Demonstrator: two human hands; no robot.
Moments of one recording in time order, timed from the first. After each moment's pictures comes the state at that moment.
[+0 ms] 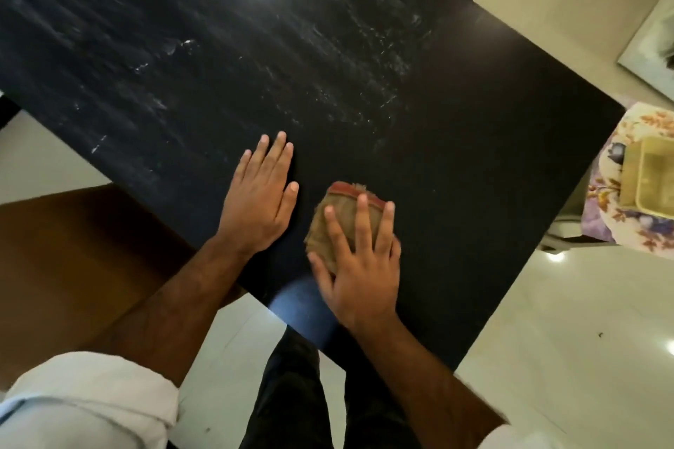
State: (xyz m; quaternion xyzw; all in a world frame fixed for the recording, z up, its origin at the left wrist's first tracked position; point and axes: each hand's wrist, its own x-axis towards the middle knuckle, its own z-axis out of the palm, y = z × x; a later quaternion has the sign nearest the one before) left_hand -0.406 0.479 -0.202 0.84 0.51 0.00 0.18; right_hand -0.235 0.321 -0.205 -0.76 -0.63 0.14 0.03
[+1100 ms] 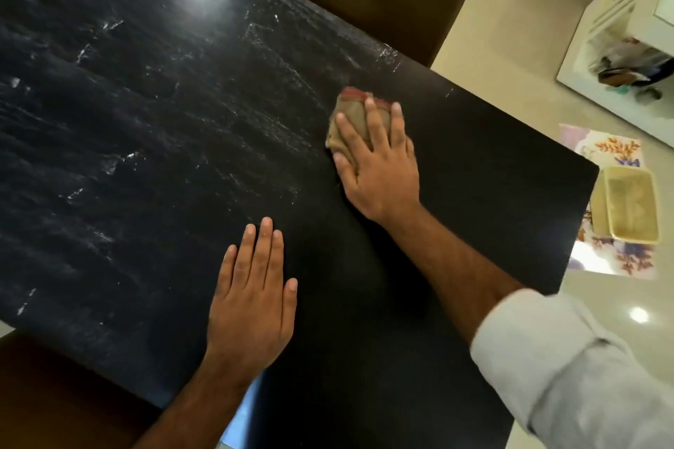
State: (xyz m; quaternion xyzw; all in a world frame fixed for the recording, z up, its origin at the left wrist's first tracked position) left_hand -0.383 0.522 -0.228 0.86 0.49 -0.06 0.10; right_hand -0.098 0.616 -0.214 -0.78 -0.62 0.09 0.01
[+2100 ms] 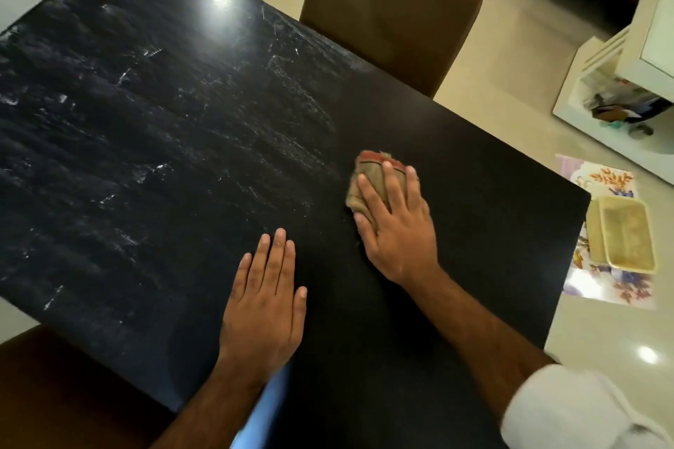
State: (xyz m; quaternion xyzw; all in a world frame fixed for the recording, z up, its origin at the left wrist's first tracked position) left_hand -0.384 0.522 -0.226 0.86 0.50 -0.05 0.12; right_hand -0.109 0.547 -0.205 -0.77 -0.62 0.12 -0.03
